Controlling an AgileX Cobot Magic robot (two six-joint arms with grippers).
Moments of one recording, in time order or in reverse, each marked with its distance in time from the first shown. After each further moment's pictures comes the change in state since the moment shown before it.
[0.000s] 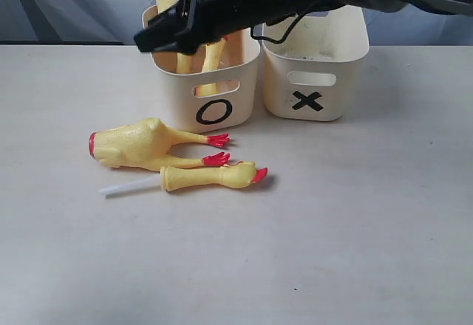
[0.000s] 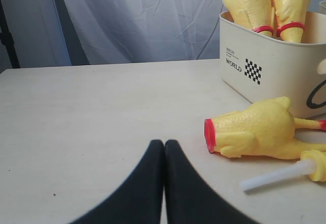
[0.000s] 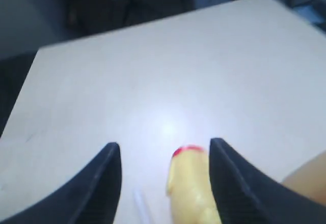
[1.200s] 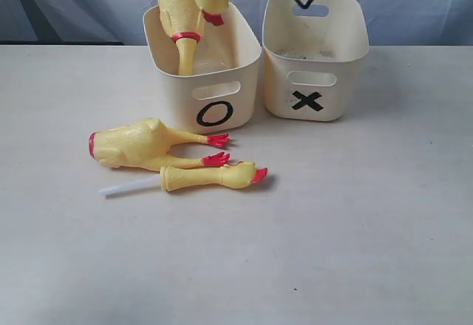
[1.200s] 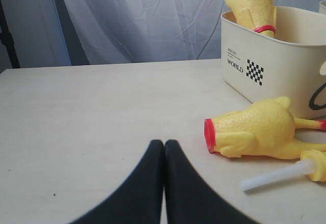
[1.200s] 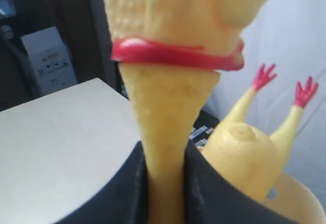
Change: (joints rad) left arm 0.000 0.000 0.000 0.000 0.000 0.000; right arm -0.015 -0.106 0.068 0.403 -0.575 -0.279
